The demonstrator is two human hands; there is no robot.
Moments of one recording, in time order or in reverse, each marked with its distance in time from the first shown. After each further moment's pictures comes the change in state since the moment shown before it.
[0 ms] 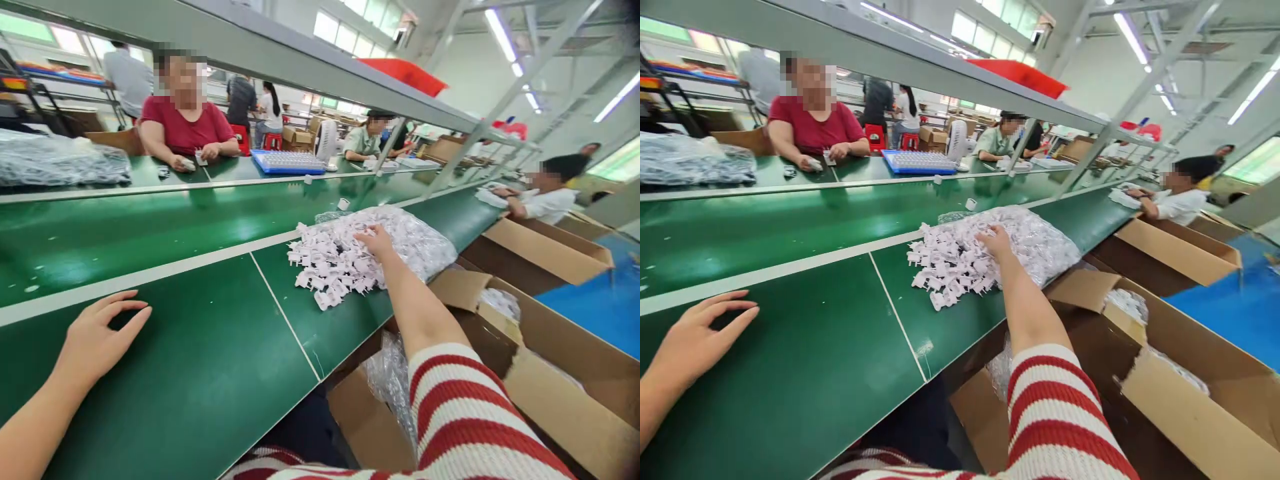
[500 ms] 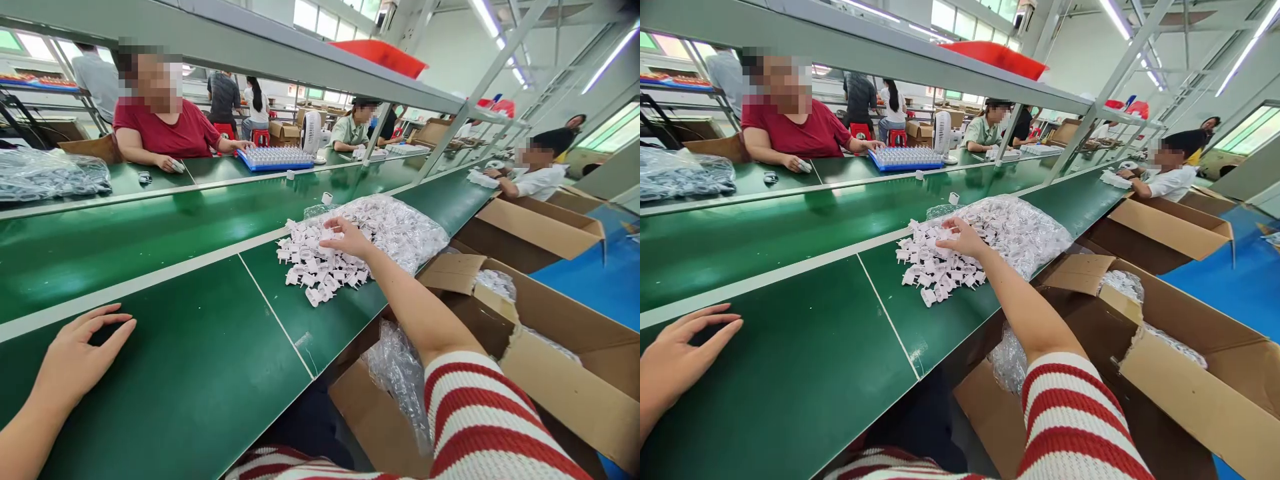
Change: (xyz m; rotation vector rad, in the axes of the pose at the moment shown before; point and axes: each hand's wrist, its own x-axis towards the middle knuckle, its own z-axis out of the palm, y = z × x) left_hand -0.003 0.009 -0.006 0.055 -0.041 -0.105; right_hand -0.021 -0.014 0.023 0.341 -0.297 -0.310
